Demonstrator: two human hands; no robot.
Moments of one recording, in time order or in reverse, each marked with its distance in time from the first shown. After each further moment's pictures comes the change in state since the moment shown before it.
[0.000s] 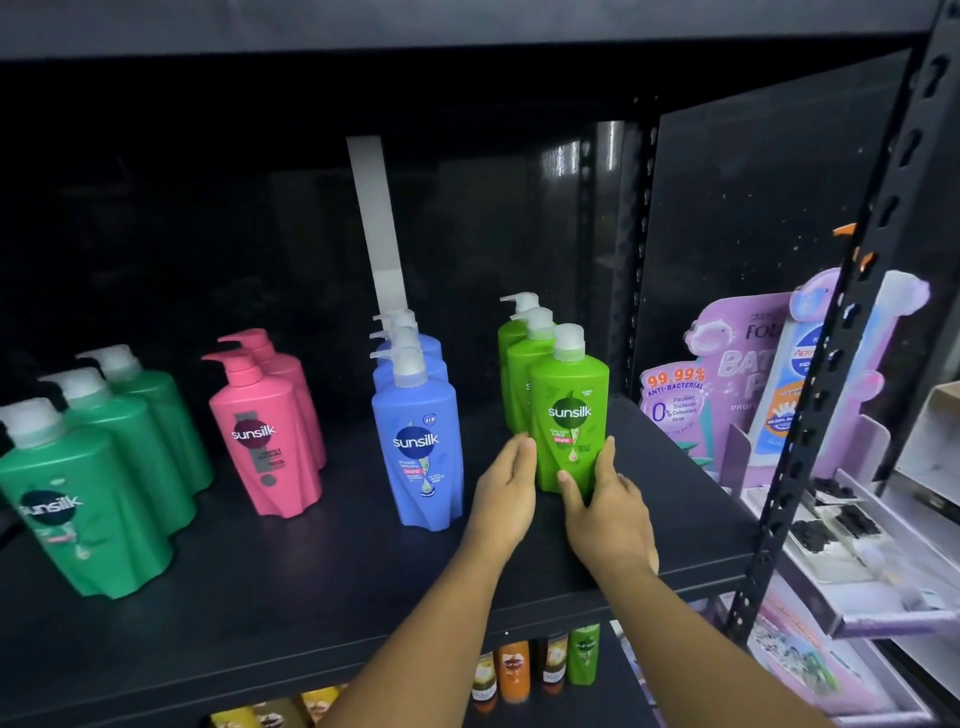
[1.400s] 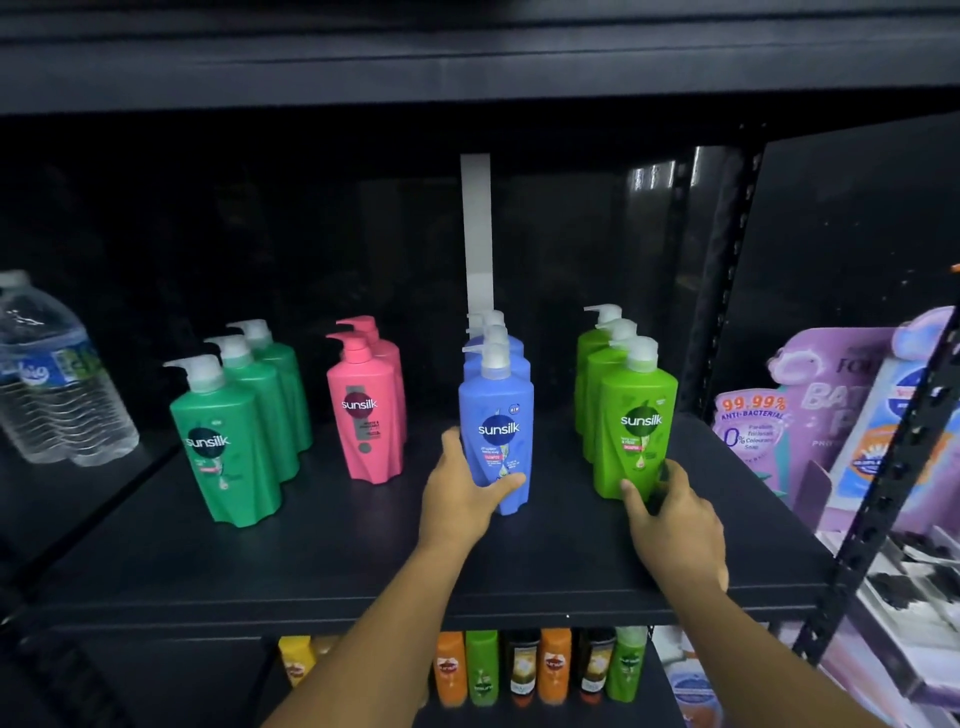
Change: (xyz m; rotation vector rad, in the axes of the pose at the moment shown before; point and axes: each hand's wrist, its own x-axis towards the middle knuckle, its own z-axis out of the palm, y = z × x) left_hand -0.053 -0.002 -0.130 0.233 0.309 0.068; right_hand -0.006 -0.002 -0.003 -0.110 0.083 -0.139
